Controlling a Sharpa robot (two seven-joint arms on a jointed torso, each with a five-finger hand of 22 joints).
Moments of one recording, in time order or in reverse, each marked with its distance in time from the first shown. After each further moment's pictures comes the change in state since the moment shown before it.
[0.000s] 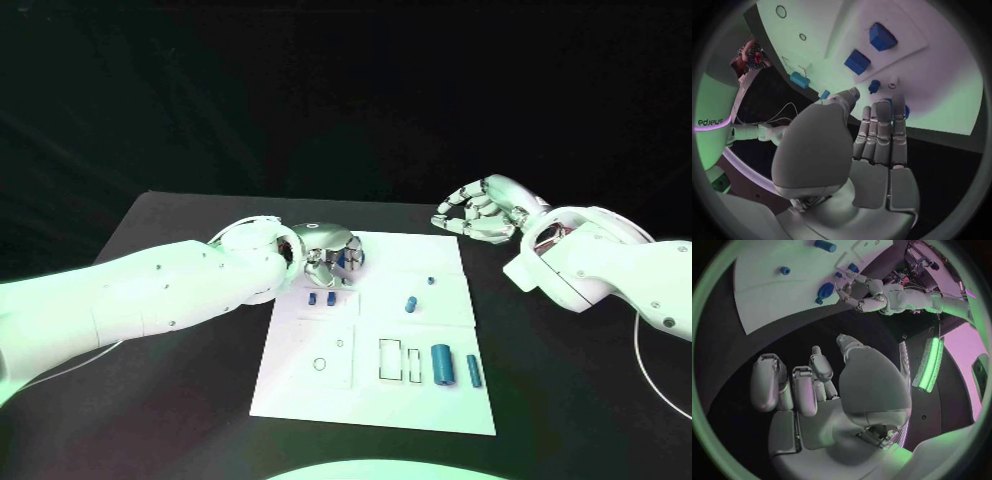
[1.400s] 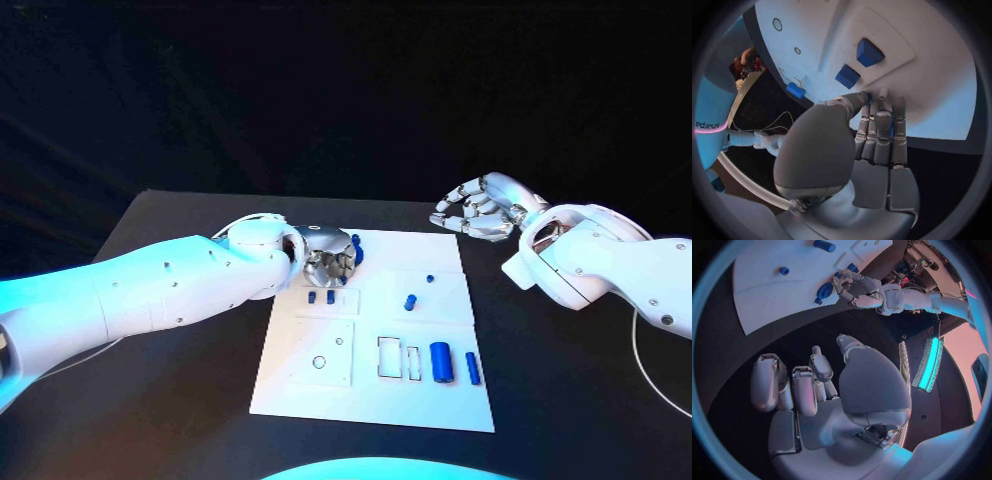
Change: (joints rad) left arm 0.001 0.027 0.001 -0.037 -0.051 0.092 -0.033; left_hand 0.030 0.023 0.131 -0.090 0.000 0.114 -0.007 -0.052 -0.069 0.097 -0.014 -0.060 -0.055 0.099 -0.013 0.152 0.129 0.000 0.000 -0.014 0.084 0.074; right arm -0.001 0.001 0.000 0.001 0.000 0.000 0.002; right_hand 0.000 0.000 0.000 0.000 0.000 0.000 0.000 0.004 0.000 0.000 0.000 0.000 0.001 0.000 0.000 0.000 0.001 0.000 0.000 0.000 0.000 0.000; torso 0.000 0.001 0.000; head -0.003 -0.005
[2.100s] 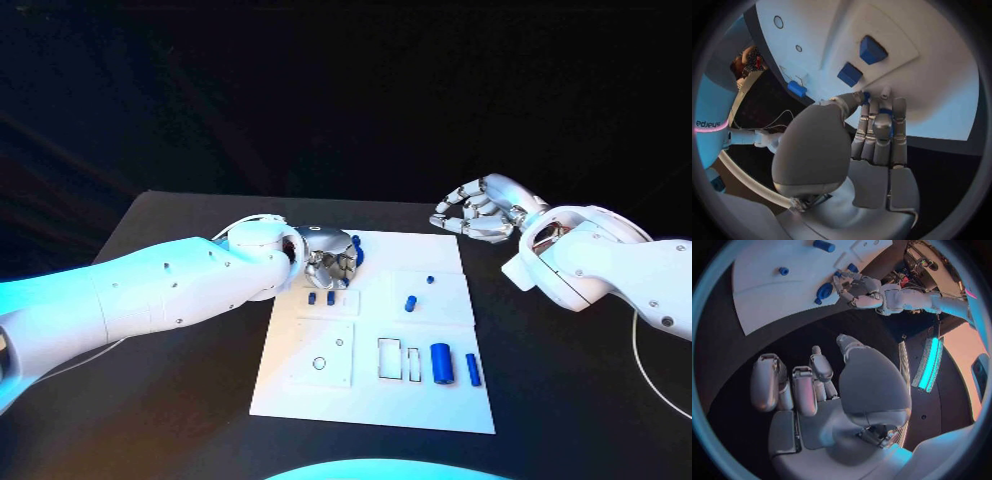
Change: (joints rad) left arm -0.002 -0.003 0.003 0.003 0.012 -0.010 0.011; left_hand -0.055 0.017 0.022 -0.022 -0.004 0.070 -0.013 -0.021 -0.009 0.077 -0.019 -0.064 -0.025 0.071 -0.014 0.052 0.072 0.000 0.020 -0.012 0.045 0.048; right arm 0.000 0.001 0.000 0.001 0.000 0.000 0.000; right_hand 0.000 0.000 0.000 0.000 0.000 0.000 0.000 0.000 0.000 0.000 0.000 0.000 0.001 0.000 0.000 0.000 0.000 0.000 0.000 0.000 0.000 0.000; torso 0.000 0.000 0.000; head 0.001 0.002
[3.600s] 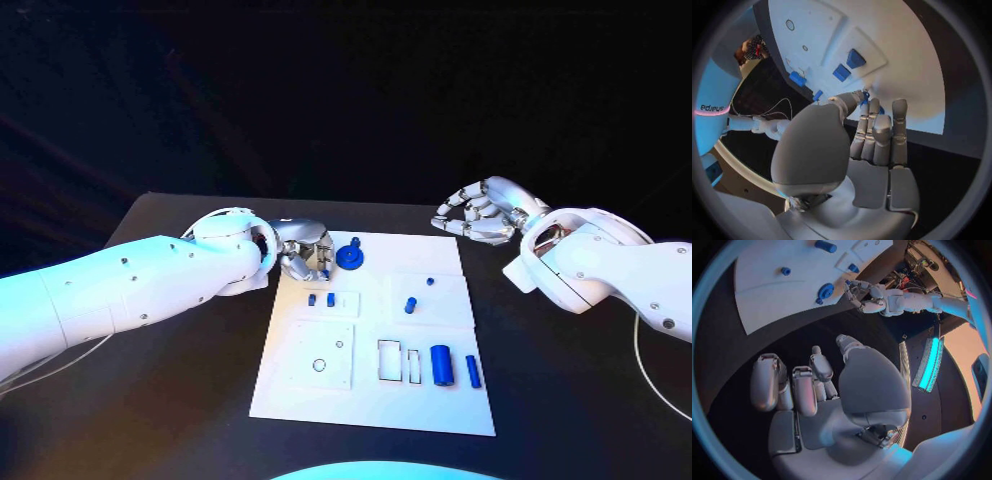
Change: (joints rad) left arm -0.001 -0.106 0.042 0.043 0.092 0.007 0.002; left_hand -0.024 -0.016 0.005 -0.011 0.000 0.017 0.000 -0.019 -0.004 0.033 0.001 -0.041 -0.008 0.027 0.002 0.019 0.029 0.000 0.034 0.002 0.020 0.032; right arm -0.002 -0.005 0.000 -0.002 0.000 0.000 0.000; right_hand 0.004 0.004 0.000 0.000 0.000 0.000 0.000 0.004 0.000 0.000 0.000 0.000 0.001 0.000 0.000 0.000 0.000 0.000 0.000 0.000 -0.004 -0.001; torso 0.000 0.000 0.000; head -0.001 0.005
